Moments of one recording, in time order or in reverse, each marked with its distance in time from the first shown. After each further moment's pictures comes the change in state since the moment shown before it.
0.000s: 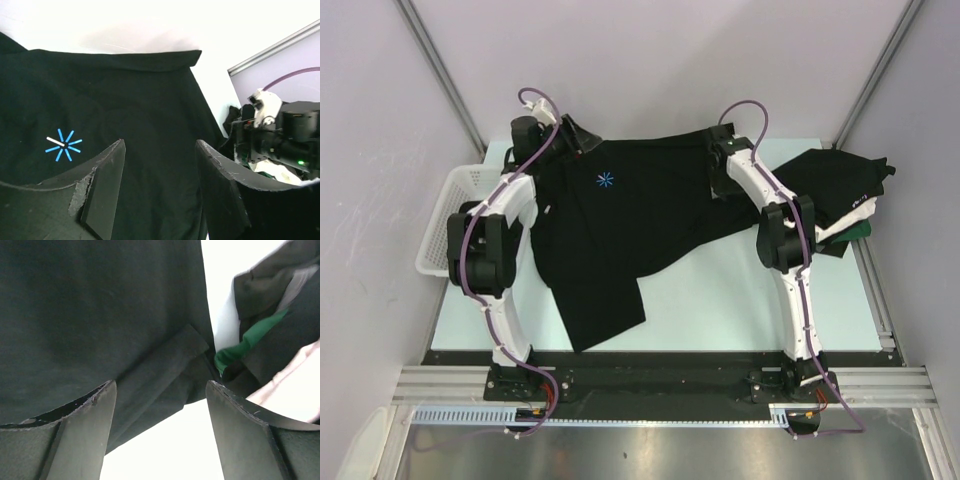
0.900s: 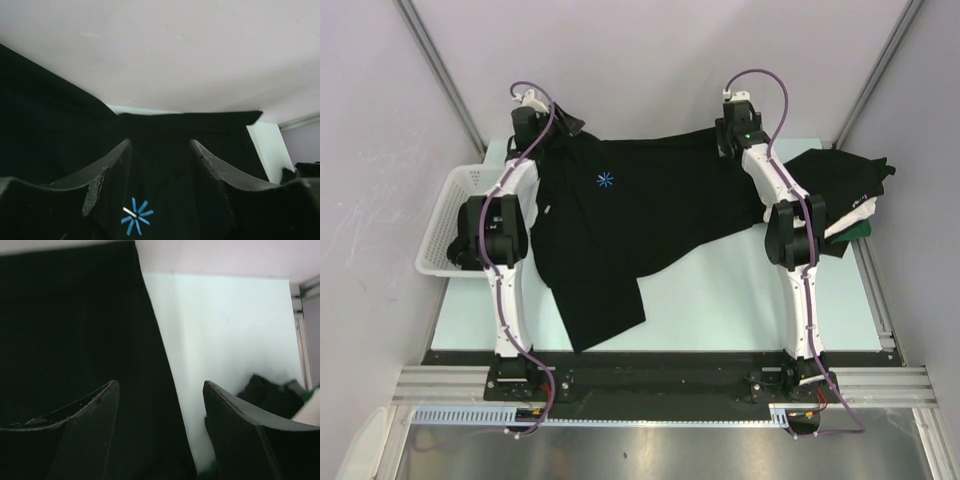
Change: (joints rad) left arm 0.064 0.414 0.465 -0.006 -0.168 0.007; right arm -0.082 0.017 0.043 0.570 -0.070 -0.258
